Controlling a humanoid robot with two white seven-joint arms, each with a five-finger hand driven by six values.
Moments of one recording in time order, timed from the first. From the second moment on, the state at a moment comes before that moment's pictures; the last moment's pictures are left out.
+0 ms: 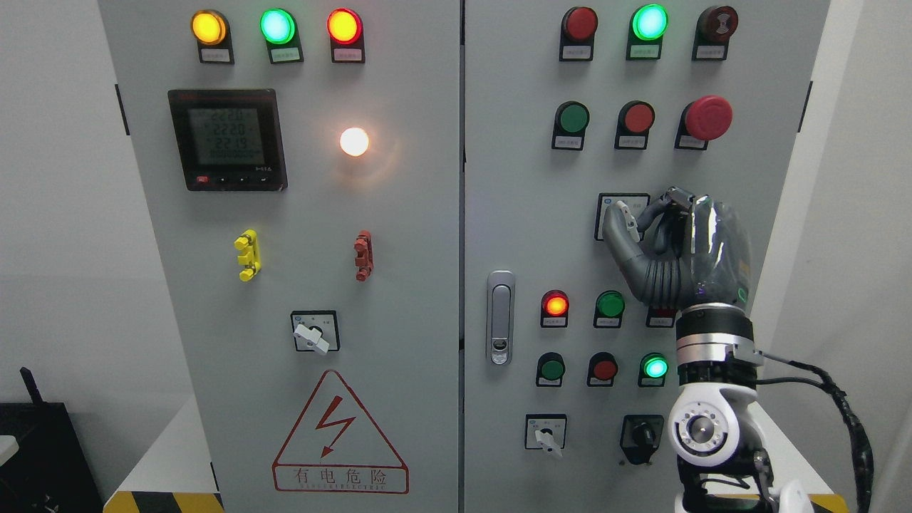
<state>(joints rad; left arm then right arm) 0.00 -0.09 0.00 0.00 0.00 -0.07 0.07 -0.74 0.05 0.06 -1.75 0.77 0.35 -0.05</state>
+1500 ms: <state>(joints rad) 0.00 -0.09 0.00 0.00 0.00 -0.07 0.07 -0.73 0.05 0.06 -1.76 0.77 0.34 -0.05</state>
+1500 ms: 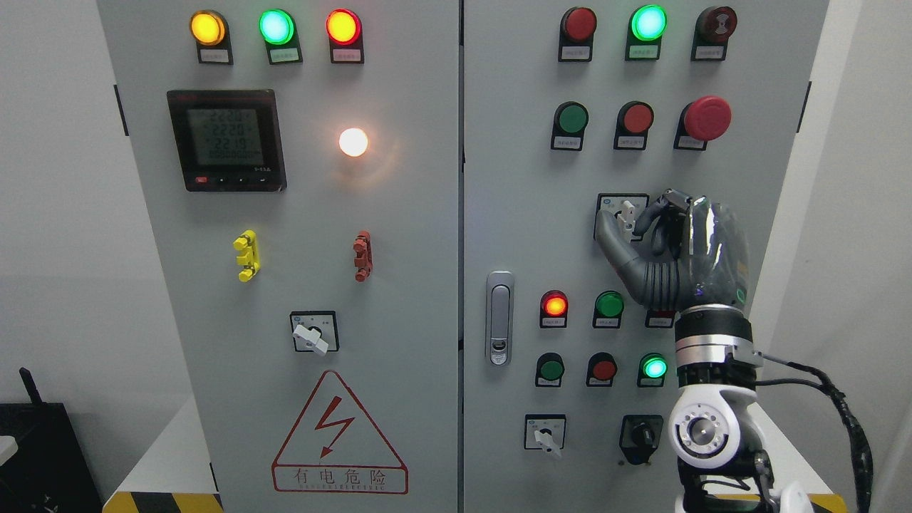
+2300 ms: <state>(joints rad) 0.00 -0.09 0.00 0.00 0.00 -0.07 0.07 -0.70 0.02 0.04 -1.78 0.75 0.25 -0.06</state>
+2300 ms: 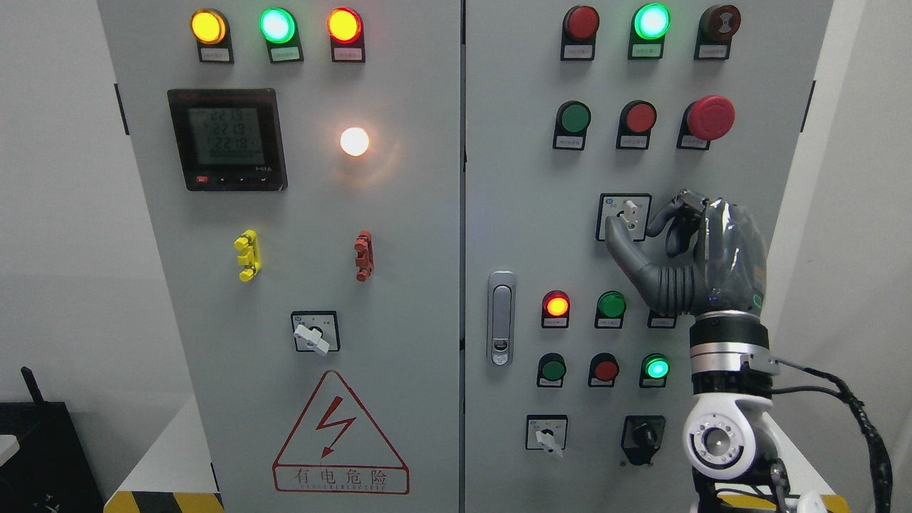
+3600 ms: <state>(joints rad) 0.00 -0.09 0.00 0.00 0.00 -0.07 0.07 -0.40 -0.09 0.00 -1.97 0.74 -0.20 -0.14</state>
